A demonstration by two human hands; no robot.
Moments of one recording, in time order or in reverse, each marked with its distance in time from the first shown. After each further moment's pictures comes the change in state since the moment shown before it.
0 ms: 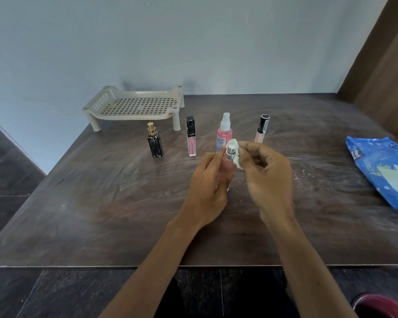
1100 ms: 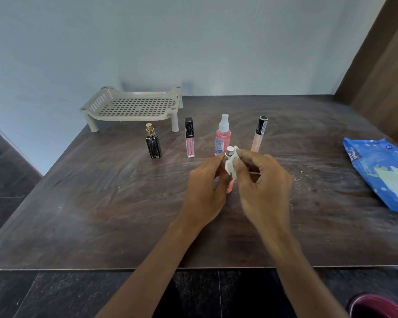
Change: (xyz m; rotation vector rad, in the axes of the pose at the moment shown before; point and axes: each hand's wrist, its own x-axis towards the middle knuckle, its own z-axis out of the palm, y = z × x) left_hand 0.005 -0.007 0.005 -0.045 0.036 -0.007; right_hand -0.018 -0.009 -0.001 -0.270 0.041 -0.177
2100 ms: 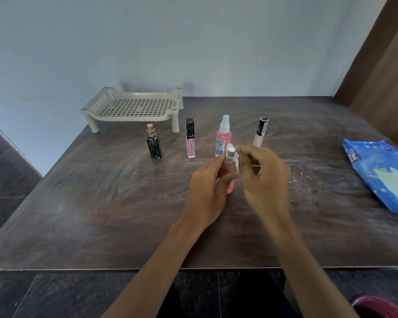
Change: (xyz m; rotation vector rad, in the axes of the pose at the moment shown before) left_hand -0.002 0.001 0.003 -0.049 0.015 -0.038; right_hand 0.016 0.013 0.003 -0.040 -0.029 -0.071
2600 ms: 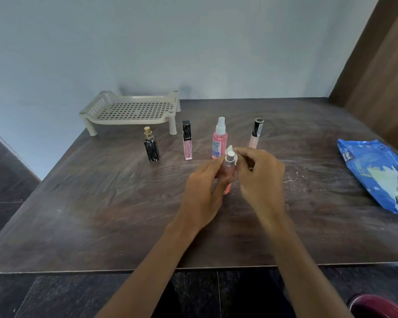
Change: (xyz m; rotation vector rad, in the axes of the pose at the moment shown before) left_hand 0.000 0.001 -0.005 0.049 -0.017 0.075; right_hand 0.007 -0.006 -0.001 -0.015 -0.046 0.067
